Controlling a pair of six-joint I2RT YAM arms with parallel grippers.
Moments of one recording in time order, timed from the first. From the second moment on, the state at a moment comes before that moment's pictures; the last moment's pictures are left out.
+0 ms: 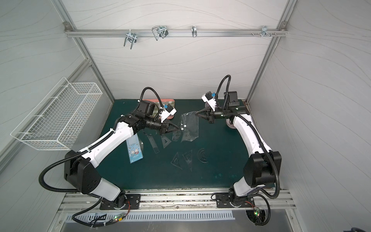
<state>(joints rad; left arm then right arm) -0.47 1.54 1.36 -0.57 0.86 0.13 0.17 1.53 1.46 -0.66 -1.15 -0.42</state>
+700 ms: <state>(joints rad) -0.44 1.49 0.79 -0.33 0.70 -0.52 0.06 1.48 1.29 -0.66 -0.69 -0.31</state>
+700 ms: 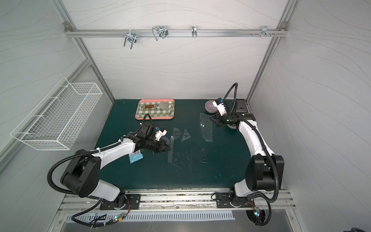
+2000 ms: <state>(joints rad) -0.40 1.55 0.53 -0.01 0.69 -0.64 0.42 1.78 1.29 -0.60 -0.05 -0.23</state>
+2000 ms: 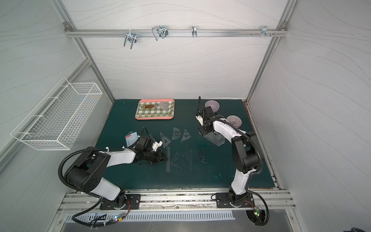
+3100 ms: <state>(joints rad) -0.23 1.25 0.81 -0.24 0.06 -0.52 0.25 1.62 1.12 -0.39 -0.15 -0.05</state>
